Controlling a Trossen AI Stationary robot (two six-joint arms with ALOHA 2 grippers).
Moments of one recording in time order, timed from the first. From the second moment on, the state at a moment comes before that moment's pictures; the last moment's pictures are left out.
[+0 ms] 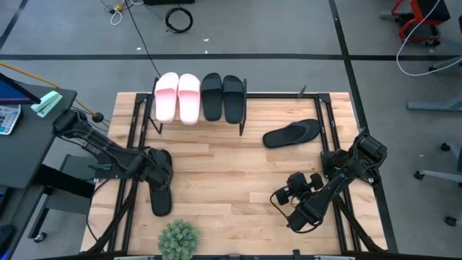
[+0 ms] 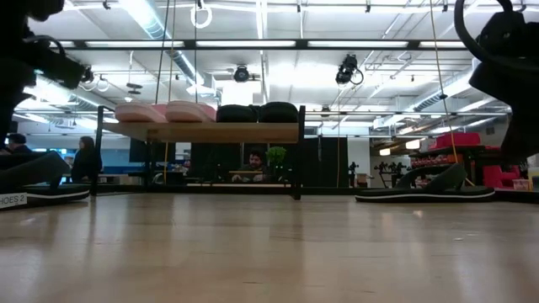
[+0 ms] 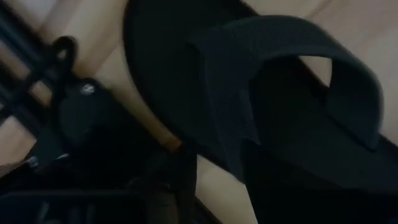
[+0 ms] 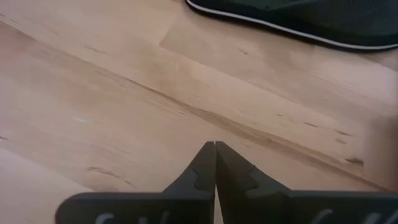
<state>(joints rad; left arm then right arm) -0.51 1.15 0.70 -1.22 -0.16 -1.30 0.79 1.79 1.02 -1.21 0.65 2.09</state>
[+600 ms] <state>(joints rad) -0.53 1.15 0.68 -1.14 -0.23 -1.35 0.71 1.79 1.02 -1.20 0.69 1.98</state>
